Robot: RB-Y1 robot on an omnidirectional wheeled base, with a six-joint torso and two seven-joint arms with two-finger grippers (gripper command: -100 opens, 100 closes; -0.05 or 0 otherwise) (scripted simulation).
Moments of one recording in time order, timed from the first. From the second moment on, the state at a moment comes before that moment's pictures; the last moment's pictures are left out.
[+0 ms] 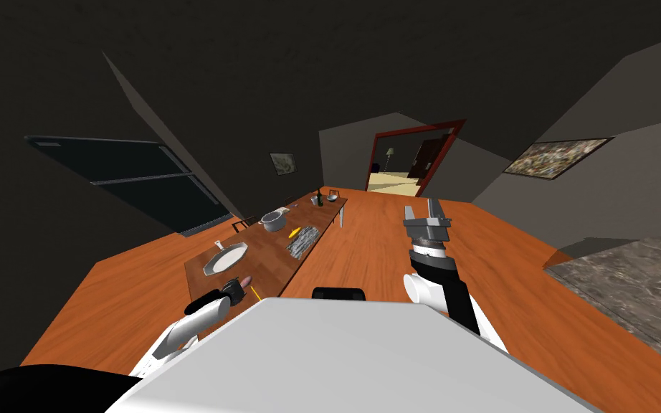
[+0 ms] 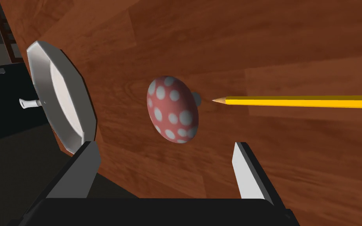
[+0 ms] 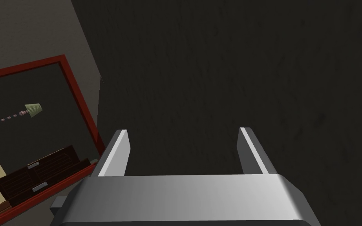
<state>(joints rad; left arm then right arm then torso) 0.45 0.40 0.46 -1.46 0.41 0.58 0.29 0.49 -0.05 -0.07 -2.30 -0.02 -0.47 -0.15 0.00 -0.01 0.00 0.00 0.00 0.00</state>
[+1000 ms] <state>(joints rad) 0.41 0.45 0.54 -1.32 0.48 0.71 0.35 0.49 -0.05 -0.07 -2.30 -0.02 -0.47 -0.15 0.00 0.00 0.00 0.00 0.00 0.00</state>
